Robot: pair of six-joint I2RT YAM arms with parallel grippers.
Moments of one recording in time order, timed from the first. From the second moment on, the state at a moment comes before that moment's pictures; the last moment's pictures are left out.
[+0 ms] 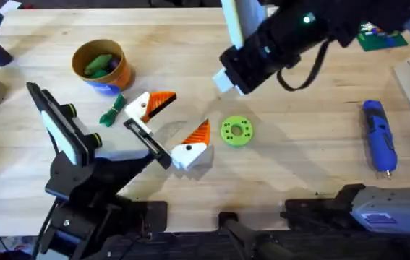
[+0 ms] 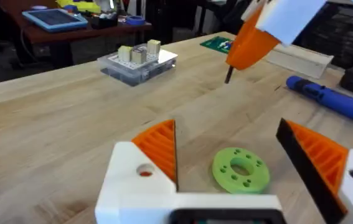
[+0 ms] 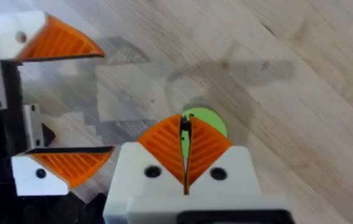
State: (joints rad) left arm -0.33 0.00 0.01 -0.05 0.46 -0.09; right arm 0.74 1.51 1.54 -1.17 -0.06 0.07
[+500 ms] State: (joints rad) left arm -0.33 0.00 0.01 -0.06 0.76 -0.09; right arm 0.86 1.52 1.62 -1.17 -0.20 0.04
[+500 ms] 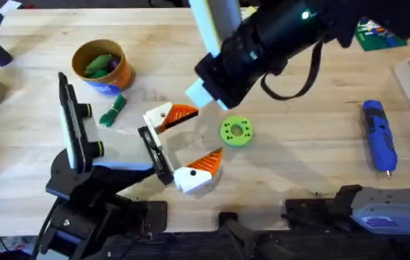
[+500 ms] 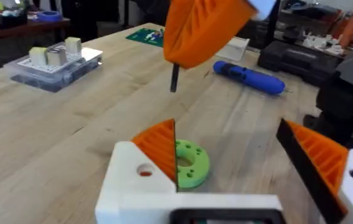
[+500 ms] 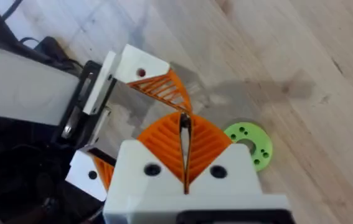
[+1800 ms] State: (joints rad) left arm -0.33 0.00 0.01 -0.07 0.85 -0.09; right arm 0.96 1.61 1.62 -1.07 -0.21 0.02
